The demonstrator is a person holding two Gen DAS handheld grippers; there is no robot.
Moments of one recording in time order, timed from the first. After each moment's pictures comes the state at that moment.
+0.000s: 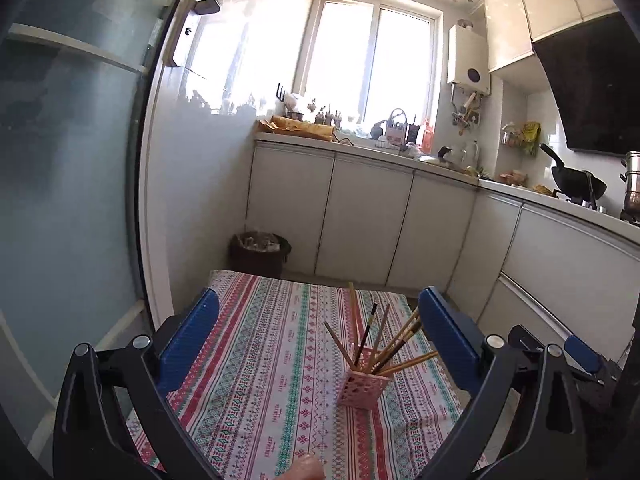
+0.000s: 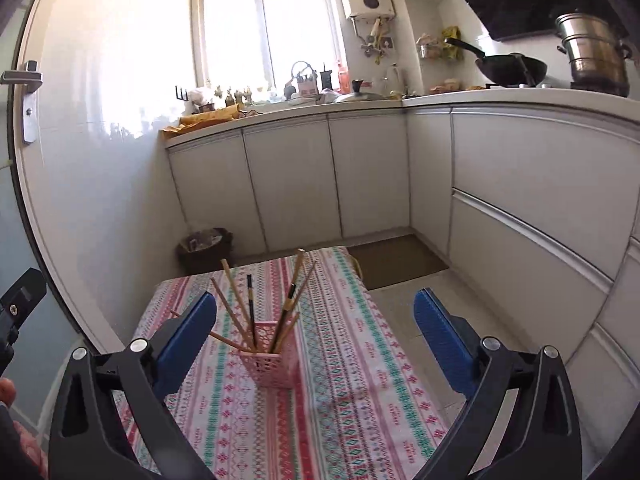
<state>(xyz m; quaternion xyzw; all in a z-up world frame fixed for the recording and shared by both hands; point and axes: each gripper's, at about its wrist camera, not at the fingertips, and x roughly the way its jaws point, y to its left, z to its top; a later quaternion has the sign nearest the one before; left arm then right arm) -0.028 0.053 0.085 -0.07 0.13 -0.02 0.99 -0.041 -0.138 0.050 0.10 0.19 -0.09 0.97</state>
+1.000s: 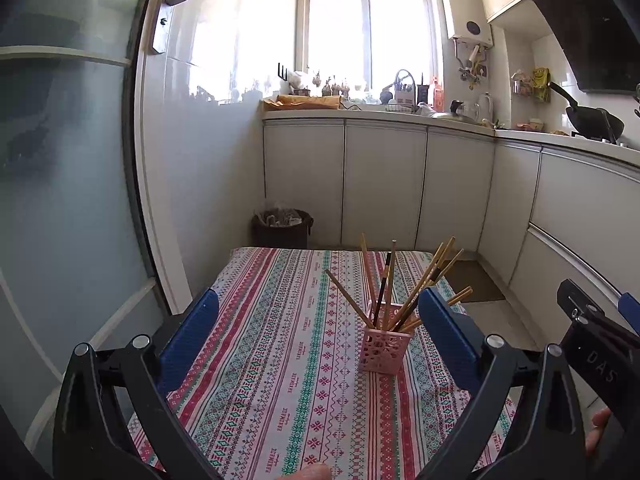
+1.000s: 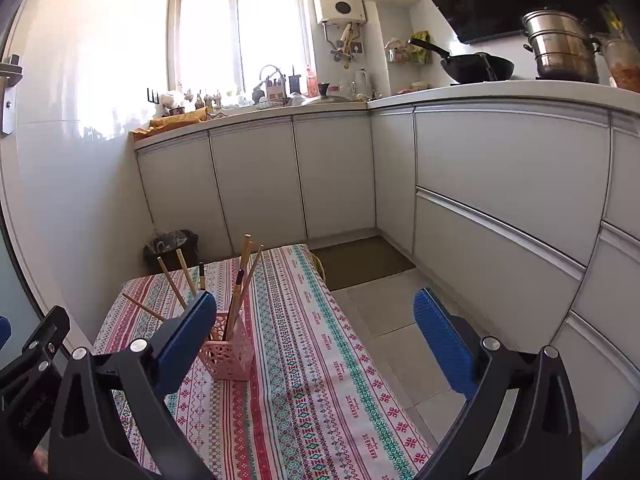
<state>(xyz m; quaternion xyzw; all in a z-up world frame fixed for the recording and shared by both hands) -0.023 0.008 0.043 0.00 0.17 0.04 0.98 -0.051 -0.158 0.021 0.09 0.18 -0.14 0.97</state>
